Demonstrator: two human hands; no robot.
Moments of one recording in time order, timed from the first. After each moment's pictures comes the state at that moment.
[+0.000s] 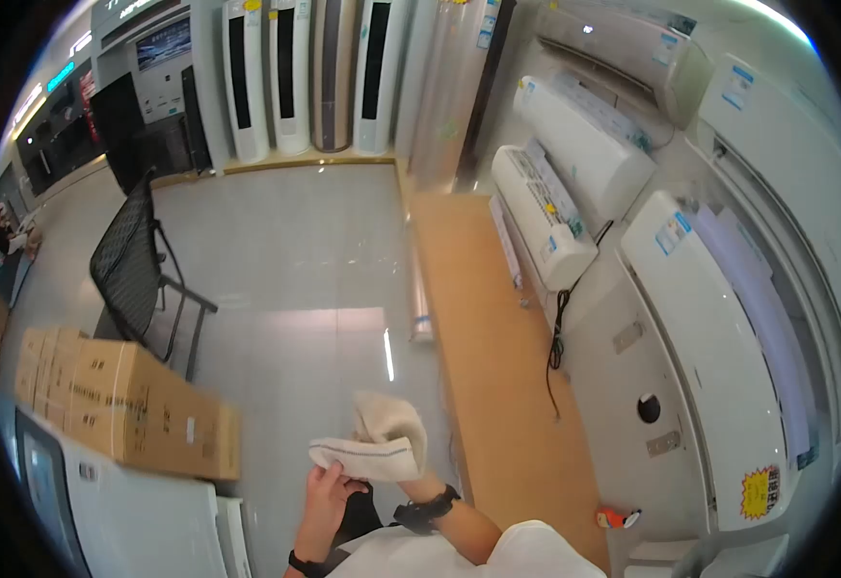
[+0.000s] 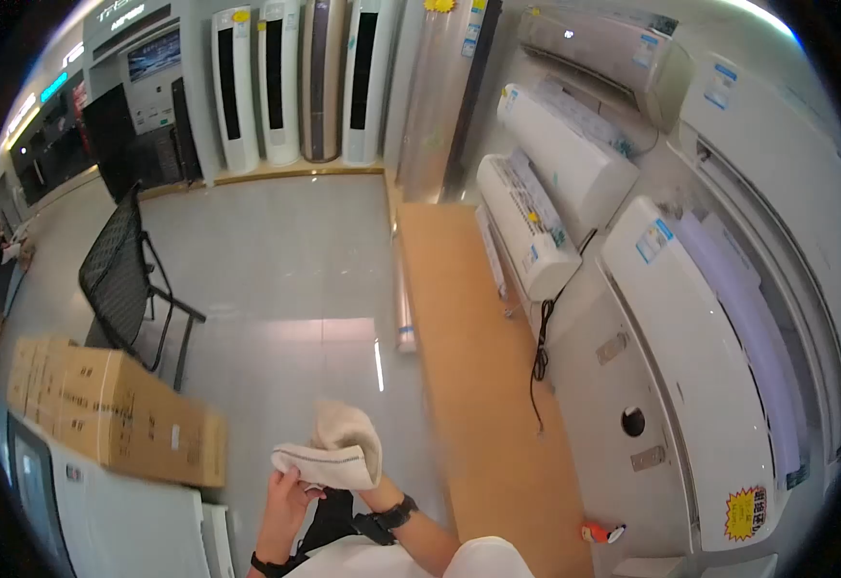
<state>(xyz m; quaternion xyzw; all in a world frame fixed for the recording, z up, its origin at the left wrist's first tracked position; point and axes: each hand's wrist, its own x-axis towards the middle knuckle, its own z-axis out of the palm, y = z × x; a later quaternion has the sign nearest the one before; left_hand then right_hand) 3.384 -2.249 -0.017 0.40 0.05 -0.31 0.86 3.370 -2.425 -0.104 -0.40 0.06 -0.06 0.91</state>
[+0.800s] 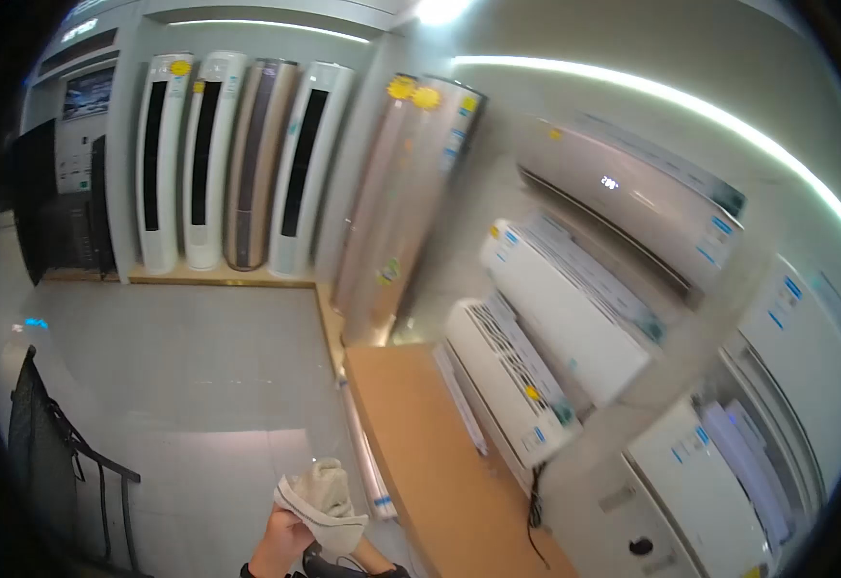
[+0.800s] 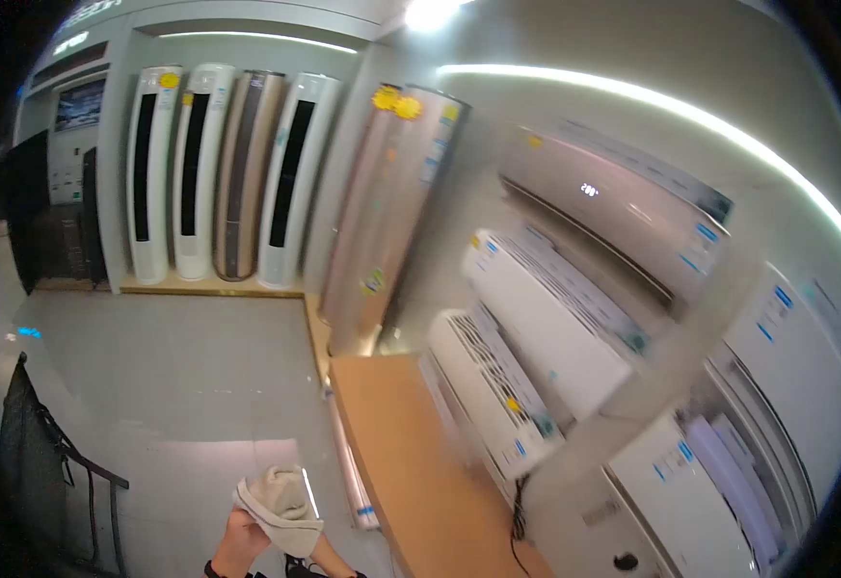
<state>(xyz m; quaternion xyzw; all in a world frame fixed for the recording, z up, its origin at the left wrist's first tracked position) 4.013 -2.491 0.047 0.20 -0.13 -0.46 0.86 3.960 -2.609 -0.071 -0.56 0.23 -0.19 0.77</state>
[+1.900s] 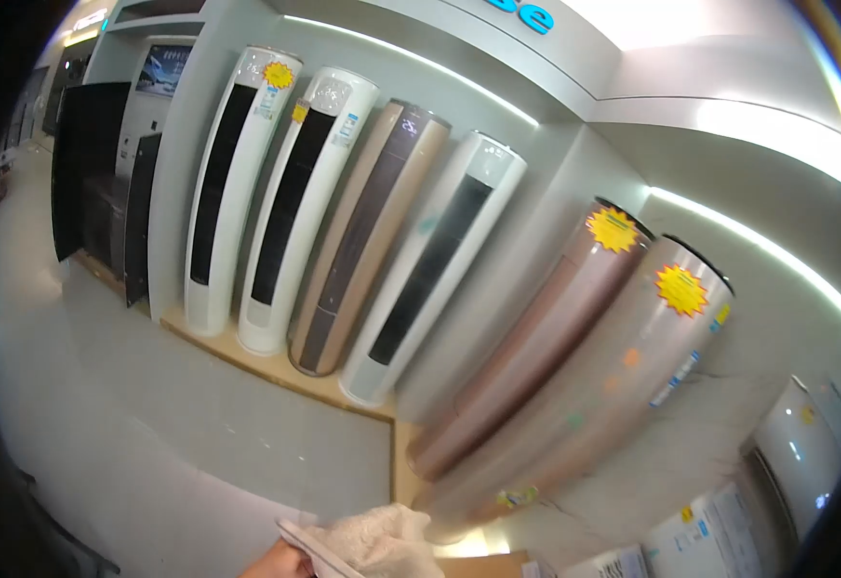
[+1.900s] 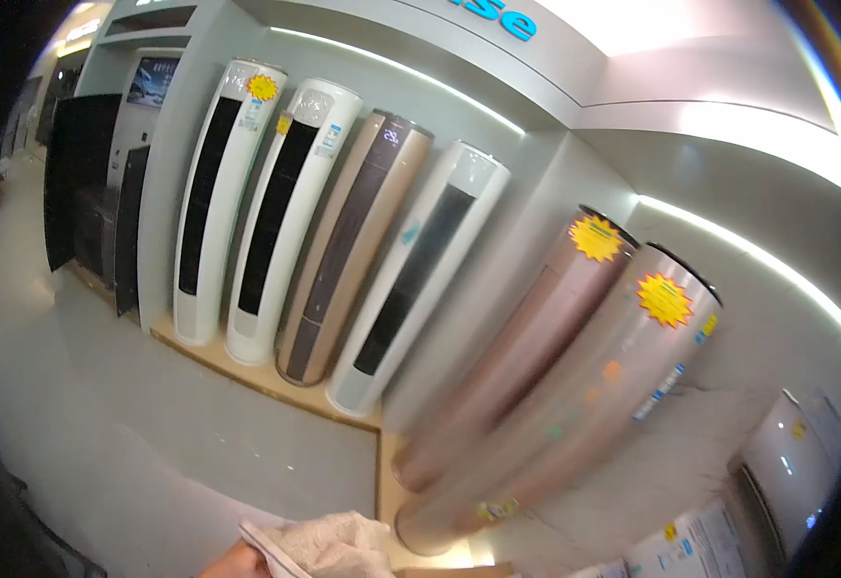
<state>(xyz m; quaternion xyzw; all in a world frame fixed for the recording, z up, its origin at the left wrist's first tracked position) 4.873 -2.748 0.019 0.28 -0.20 -0.37 0.86 4.844 -2.955 -0.007 -0.66 0.24 -0.21 0.68</state>
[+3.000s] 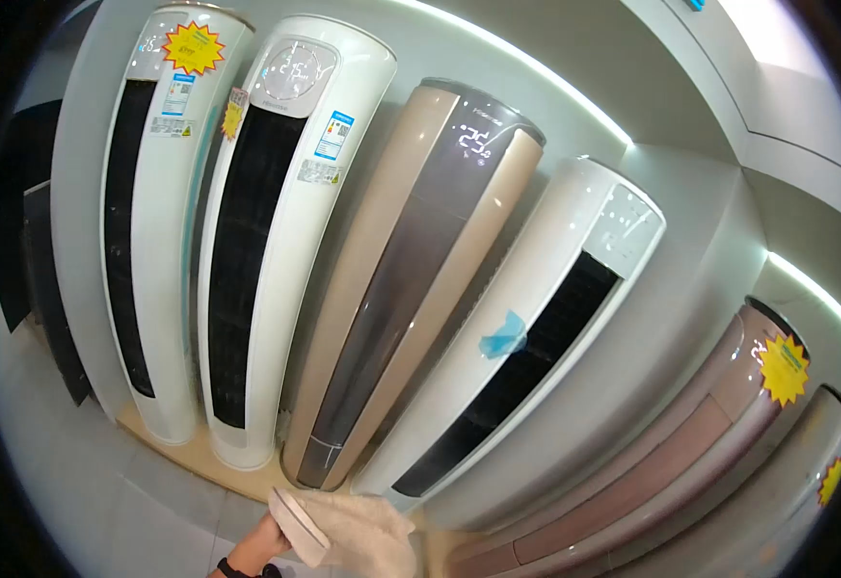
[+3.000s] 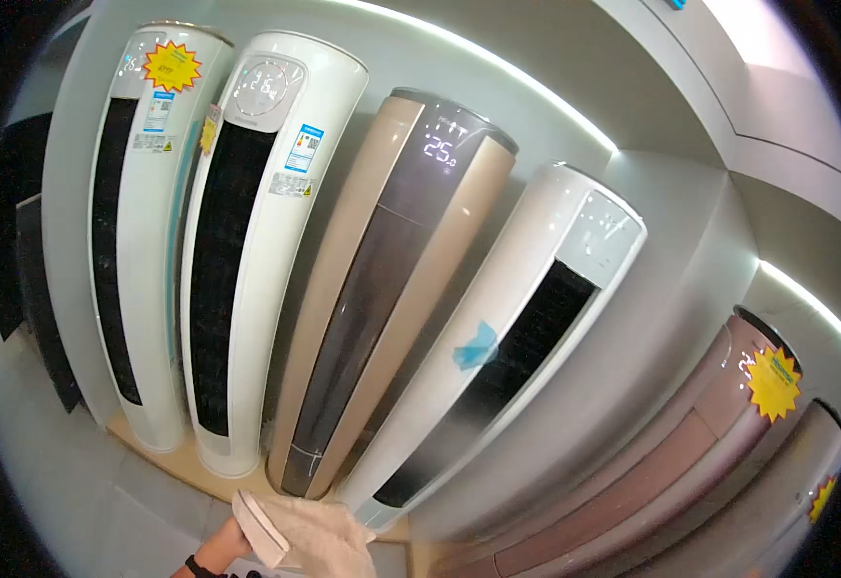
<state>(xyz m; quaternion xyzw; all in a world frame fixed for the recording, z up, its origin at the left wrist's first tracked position) 5.751 -2.979 -0.023 0.12 0.04 -0.46 0.88 5.660 -3.192 -0.004 -0.67 0.26 -0.23 0.66</state>
